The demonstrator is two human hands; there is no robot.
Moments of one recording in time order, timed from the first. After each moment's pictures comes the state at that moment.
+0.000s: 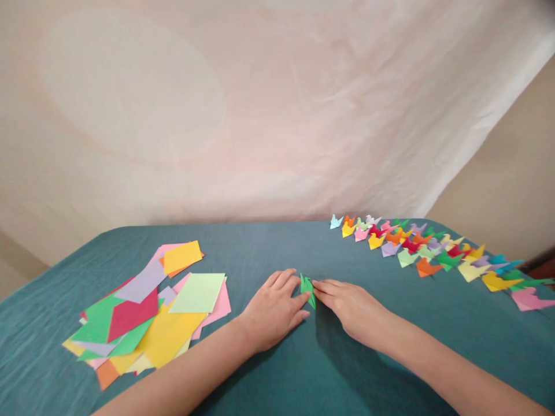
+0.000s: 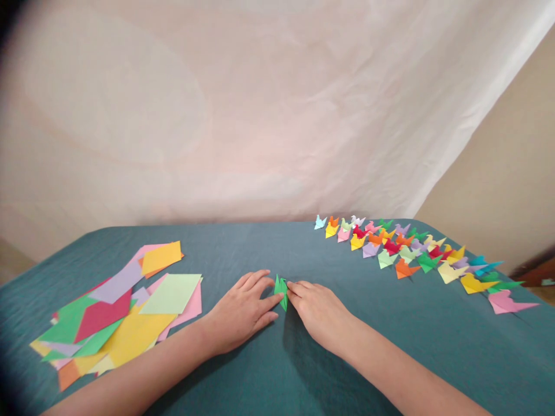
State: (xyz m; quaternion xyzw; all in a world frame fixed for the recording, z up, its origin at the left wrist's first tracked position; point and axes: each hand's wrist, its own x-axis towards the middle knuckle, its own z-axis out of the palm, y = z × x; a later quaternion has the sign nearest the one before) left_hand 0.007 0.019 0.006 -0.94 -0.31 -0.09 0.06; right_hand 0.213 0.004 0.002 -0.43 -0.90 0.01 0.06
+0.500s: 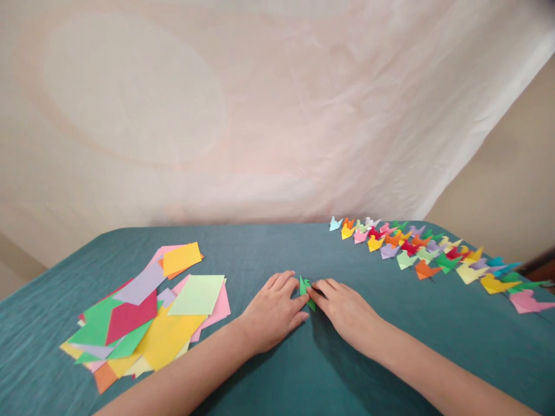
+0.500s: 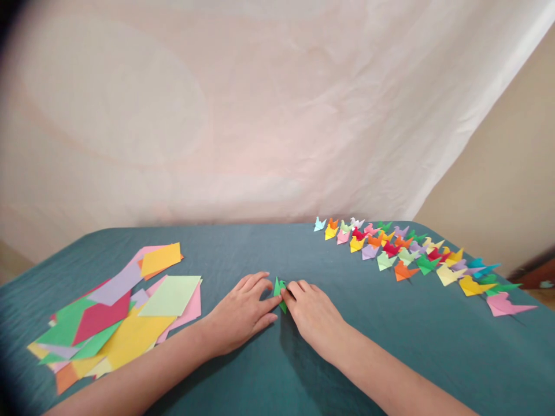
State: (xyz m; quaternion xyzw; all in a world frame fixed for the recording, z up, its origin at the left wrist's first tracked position) left_hand 0.007 0.021 0.003 -0.94 -0.32 -0.09 0.04; right_hand 0.201 0.005 -0.013 -0.45 -0.89 -0.10 0.04
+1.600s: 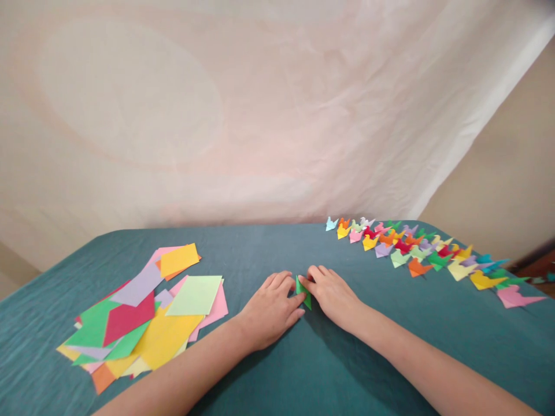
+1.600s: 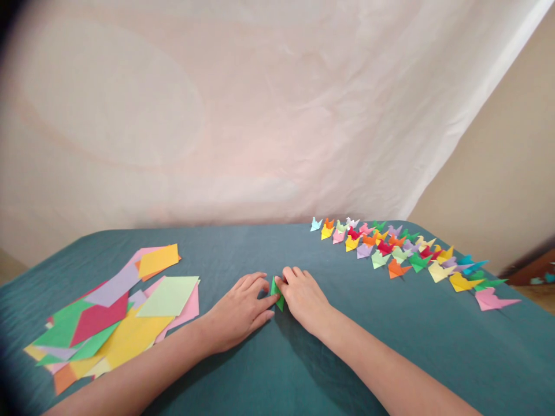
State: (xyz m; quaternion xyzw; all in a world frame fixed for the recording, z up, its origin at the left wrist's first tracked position) left_hand 0.007 0.022 0.003 -0.95 -0.30 -0.12 0.01; right_hand 0.194 0.028 -0.018 -0.47 -0.87 -0.11 0.08
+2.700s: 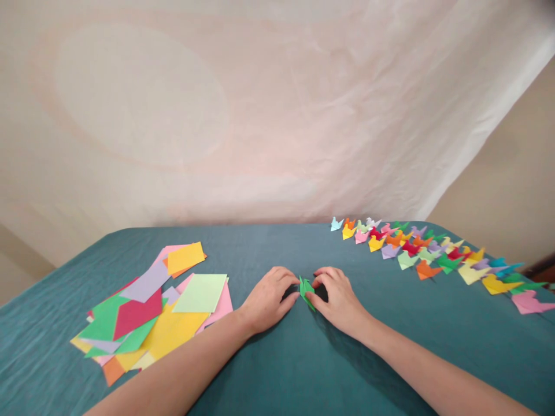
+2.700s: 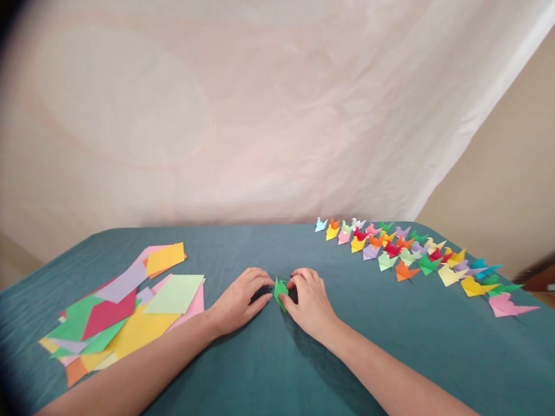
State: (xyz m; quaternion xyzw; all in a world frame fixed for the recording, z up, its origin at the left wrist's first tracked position) left_hand -0.003 0.041 -0.009 -0.90 -0.31 -0.26 -0.14; right_hand 0.196 0.021 -0.039 -0.56 -0.77 0.08 0.31
